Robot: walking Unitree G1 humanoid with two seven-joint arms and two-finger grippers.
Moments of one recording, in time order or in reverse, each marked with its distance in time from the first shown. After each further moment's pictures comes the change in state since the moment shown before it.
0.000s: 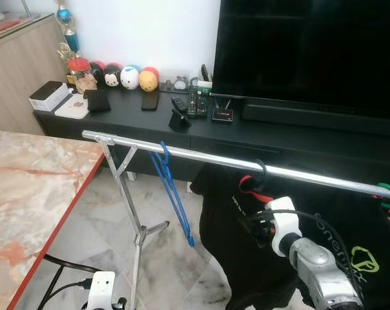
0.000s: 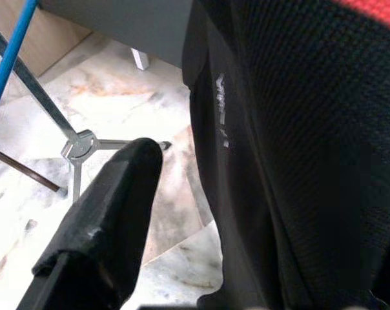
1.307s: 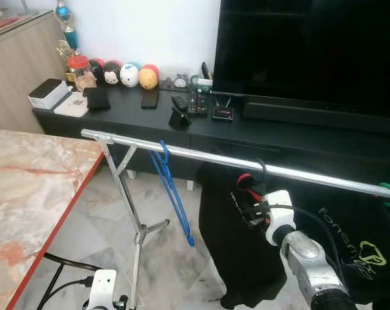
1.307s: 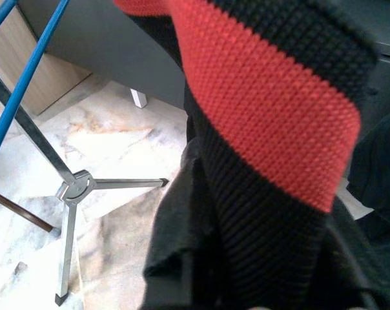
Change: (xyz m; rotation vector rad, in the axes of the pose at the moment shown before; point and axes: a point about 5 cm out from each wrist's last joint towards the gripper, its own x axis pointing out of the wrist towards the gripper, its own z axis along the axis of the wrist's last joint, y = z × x) left arm 0.000 -0.002 0.003 0.003 -0.013 -0.004; right arm 0.013 0.001 0.012 0.009 -0.135 -0.026
